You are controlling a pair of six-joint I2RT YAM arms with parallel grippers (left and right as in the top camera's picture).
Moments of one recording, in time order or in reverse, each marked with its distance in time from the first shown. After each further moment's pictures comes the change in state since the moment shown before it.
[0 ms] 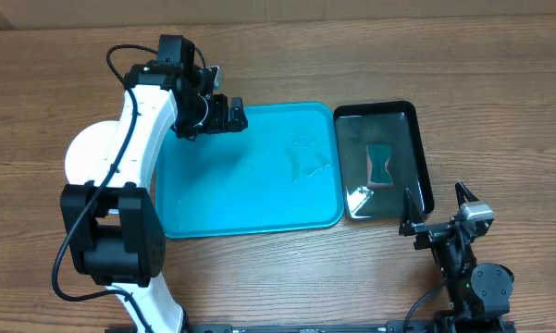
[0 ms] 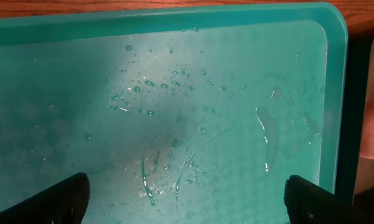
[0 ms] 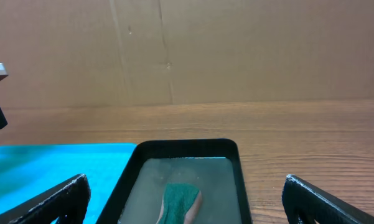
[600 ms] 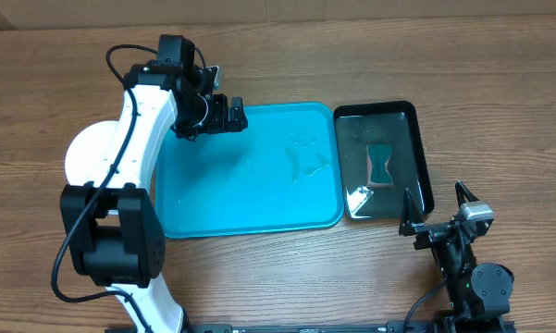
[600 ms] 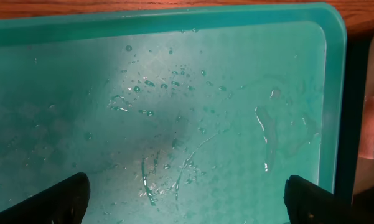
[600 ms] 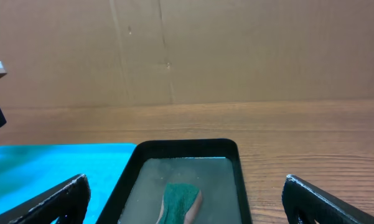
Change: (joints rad) left arm 0.000 -0.014 -0.001 0.000 0.000 0.000; right arm 0.000 0.000 0.000 -0.001 0.000 0.000
